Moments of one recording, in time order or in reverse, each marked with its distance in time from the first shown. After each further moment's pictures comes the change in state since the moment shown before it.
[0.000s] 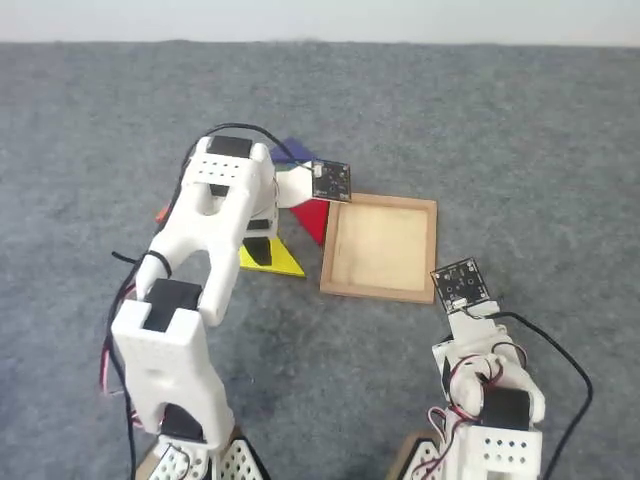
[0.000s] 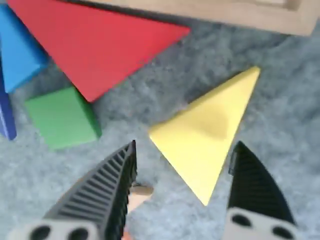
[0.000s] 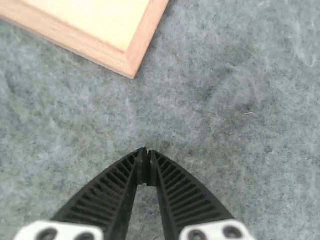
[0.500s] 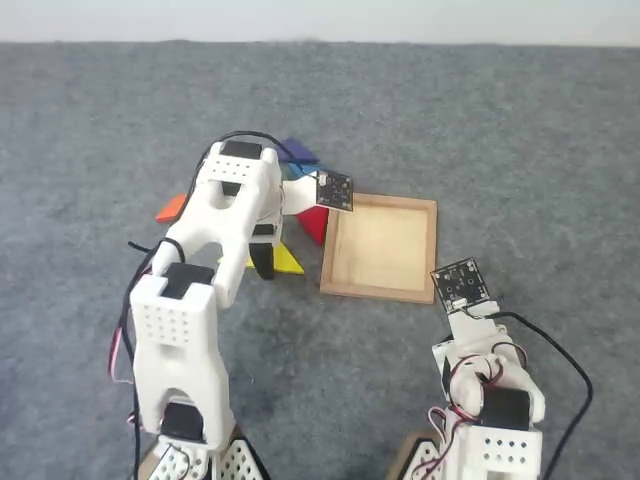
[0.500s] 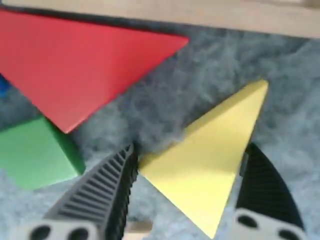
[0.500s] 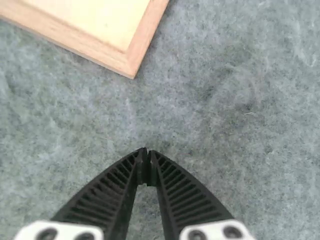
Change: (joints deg) left arm 0.3 12.0 -6.2 -0.6 -2.0; right arm 0.0 0.0 0.0 0.0 0.0
